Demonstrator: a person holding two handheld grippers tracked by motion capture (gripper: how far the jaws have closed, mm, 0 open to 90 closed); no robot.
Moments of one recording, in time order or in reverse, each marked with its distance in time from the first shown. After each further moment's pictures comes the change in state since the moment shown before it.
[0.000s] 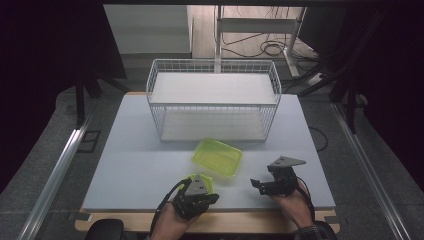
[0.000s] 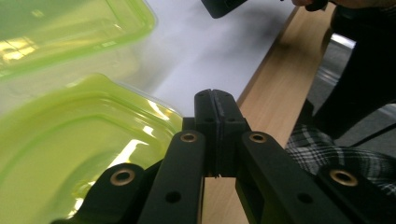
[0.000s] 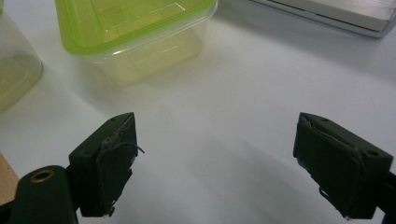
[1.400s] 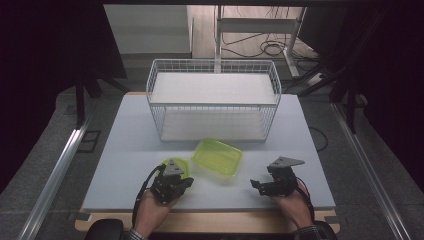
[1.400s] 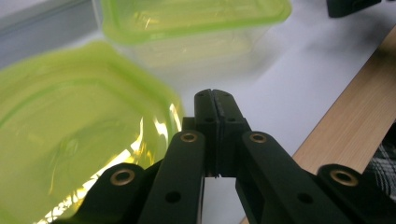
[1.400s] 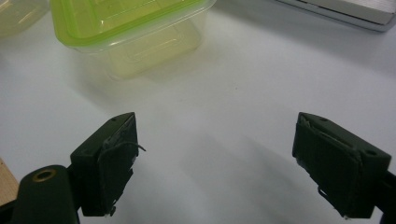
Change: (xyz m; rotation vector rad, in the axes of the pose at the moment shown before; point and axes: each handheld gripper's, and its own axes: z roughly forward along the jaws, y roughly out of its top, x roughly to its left) left arm 0.058 -0.006 -0.028 0.030 0.186 -0.148; right arm 0.000 -0.001 0.002 0.018 -0.002 -0.005
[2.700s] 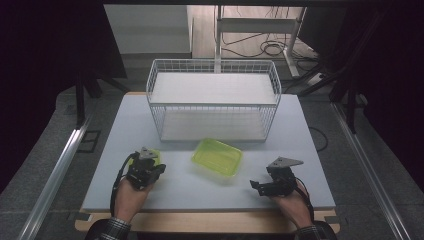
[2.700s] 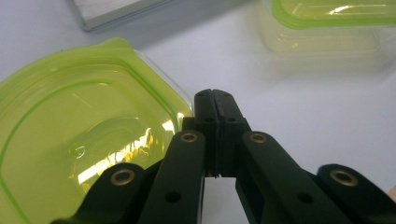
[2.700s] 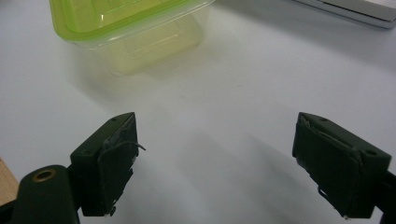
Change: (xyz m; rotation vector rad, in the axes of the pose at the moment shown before) left arm 0.072 -0.015 -0.029 0.037 0.196 -0.142; right arm 0.001 -0.001 0.002 0.012 0.000 -0.005
